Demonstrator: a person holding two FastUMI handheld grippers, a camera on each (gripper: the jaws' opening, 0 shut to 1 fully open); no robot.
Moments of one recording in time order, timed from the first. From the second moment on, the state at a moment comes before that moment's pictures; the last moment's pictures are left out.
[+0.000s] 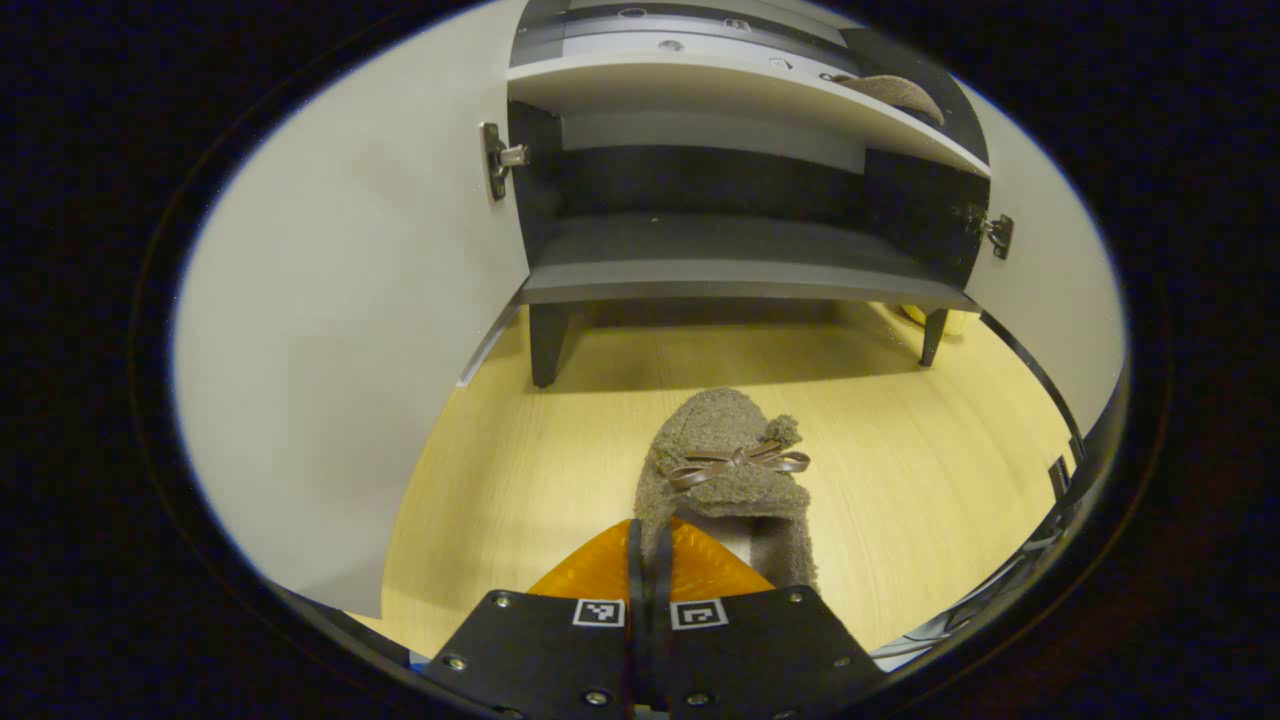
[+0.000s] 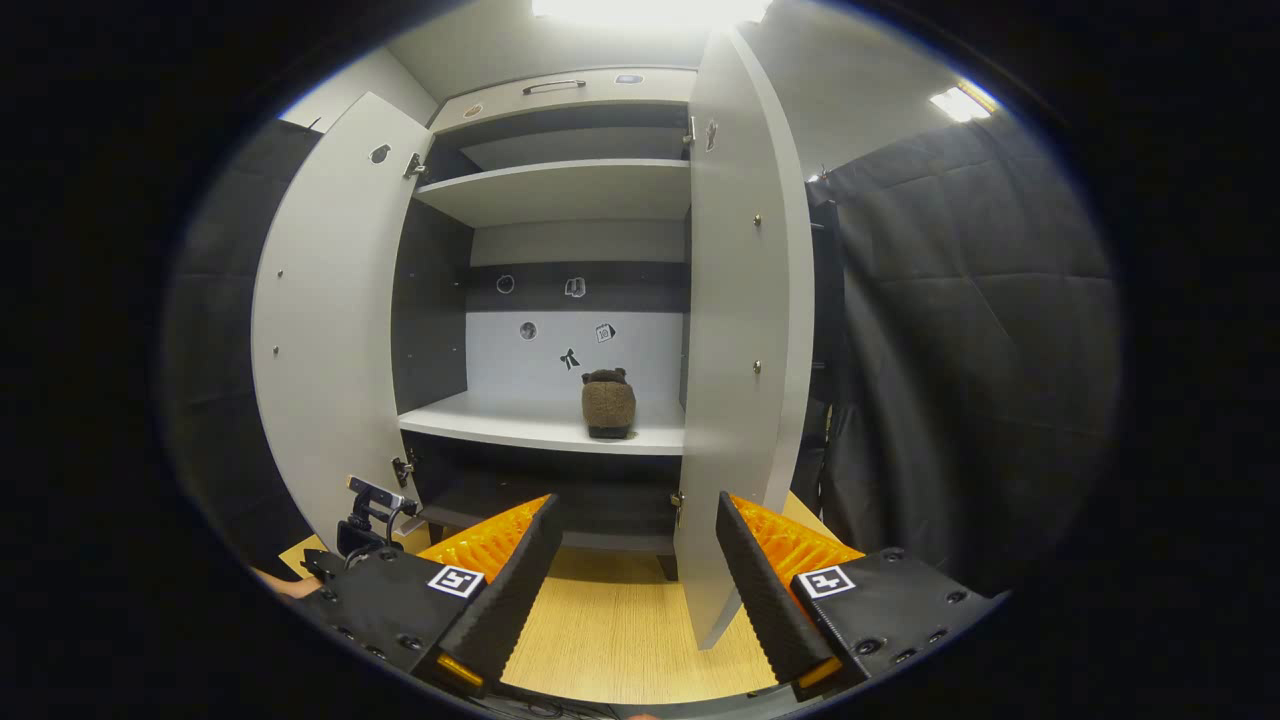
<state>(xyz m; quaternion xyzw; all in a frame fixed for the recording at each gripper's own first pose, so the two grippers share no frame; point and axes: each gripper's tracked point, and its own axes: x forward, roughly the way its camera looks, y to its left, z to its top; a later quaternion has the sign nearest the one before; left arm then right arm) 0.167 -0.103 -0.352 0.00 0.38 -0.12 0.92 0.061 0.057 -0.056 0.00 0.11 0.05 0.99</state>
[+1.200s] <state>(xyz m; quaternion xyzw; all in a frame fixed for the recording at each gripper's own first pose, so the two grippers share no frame) 0.291 -0.141 -0.064 -0.11 0.14 -0.14 0.97 0.073 0.075 -0.054 0.00 0.10 0.08 0.99</state>
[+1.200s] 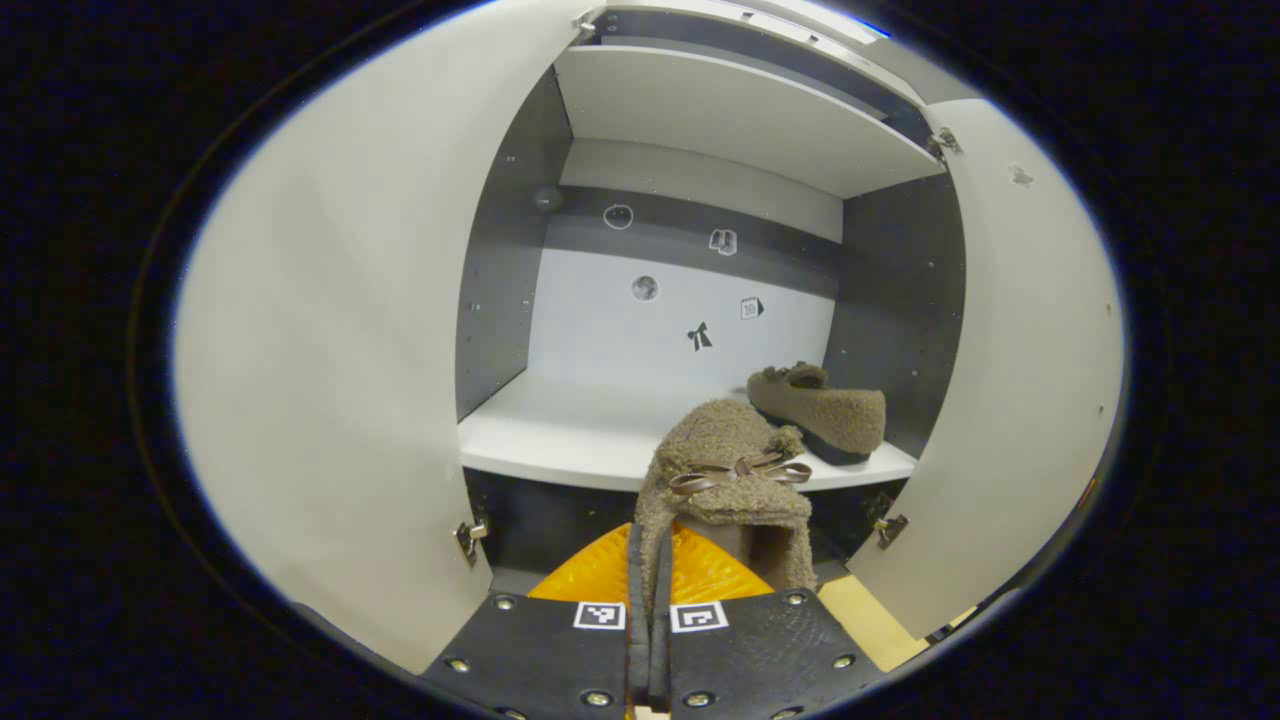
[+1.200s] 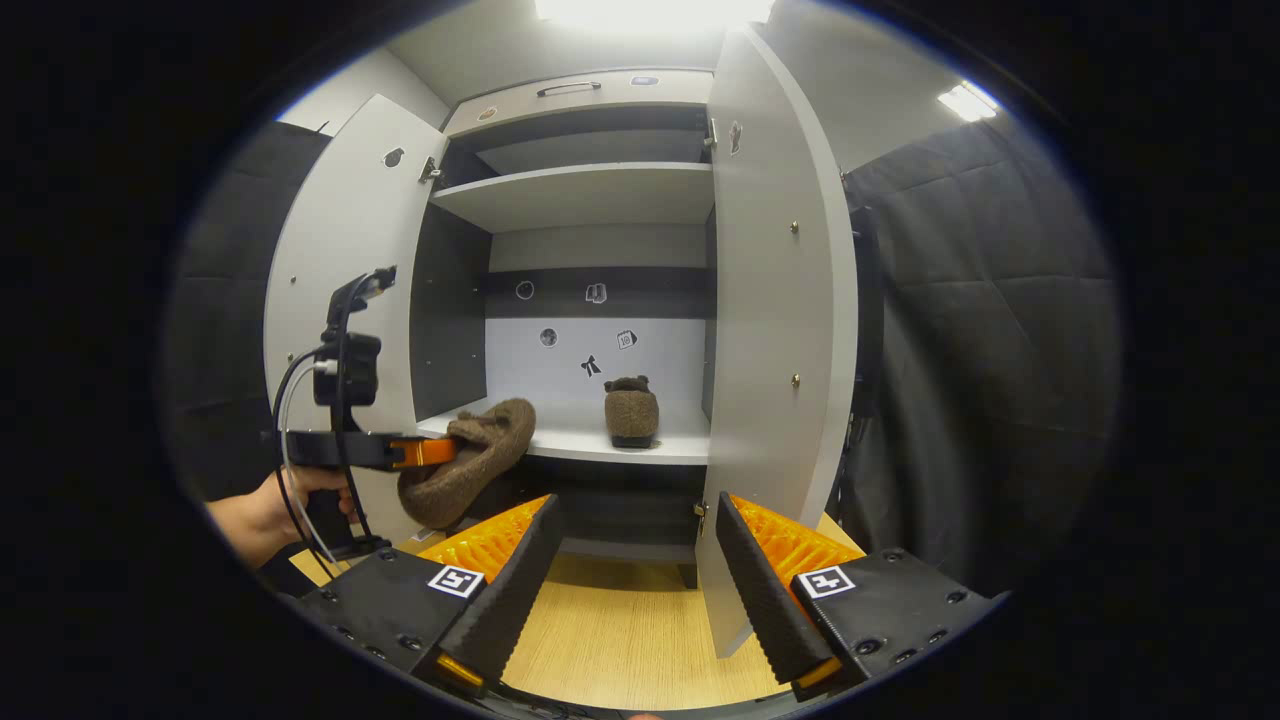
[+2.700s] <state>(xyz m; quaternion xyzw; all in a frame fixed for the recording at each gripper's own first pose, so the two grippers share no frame) 0.450 -0.155 0.013 -0.08 0.08 -0.11 0.99 0.117 0.106 -0.067 0.03 0.11 0.12 0.99</state>
